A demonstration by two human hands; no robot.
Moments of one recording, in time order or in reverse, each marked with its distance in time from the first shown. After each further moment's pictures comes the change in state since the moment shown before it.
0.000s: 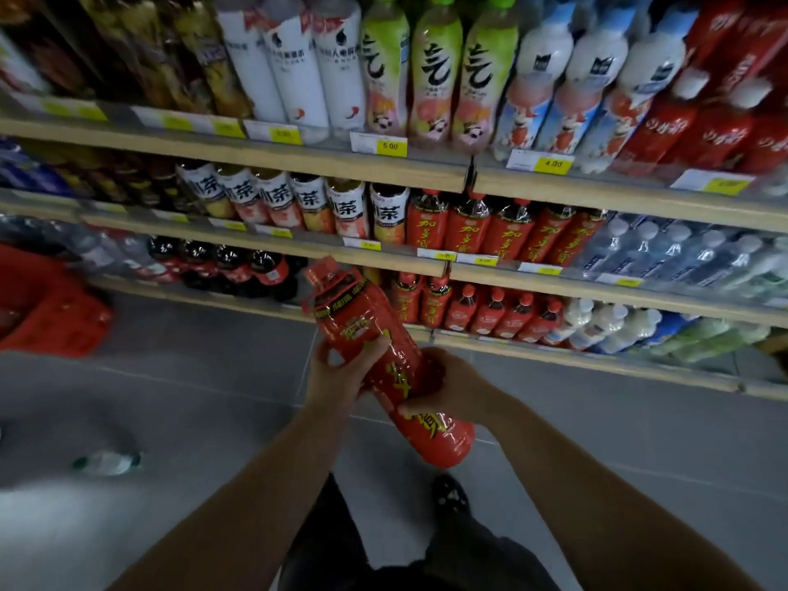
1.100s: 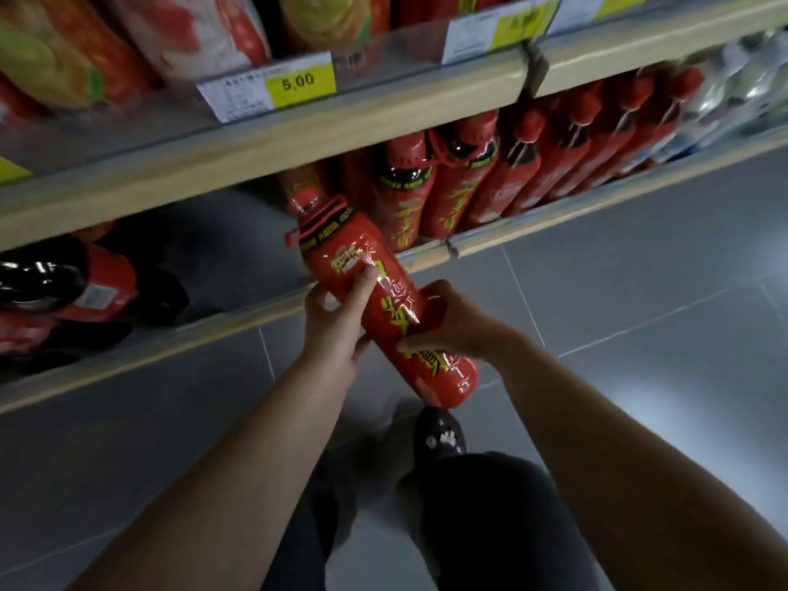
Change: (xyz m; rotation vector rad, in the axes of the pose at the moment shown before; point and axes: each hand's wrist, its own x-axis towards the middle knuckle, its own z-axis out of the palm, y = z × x) left_hand 0.448 -0.198 -0.070 0.348 -0.249 -0.347; right_hand 0.397 0.192 0.136 0.332 0.268 0.351
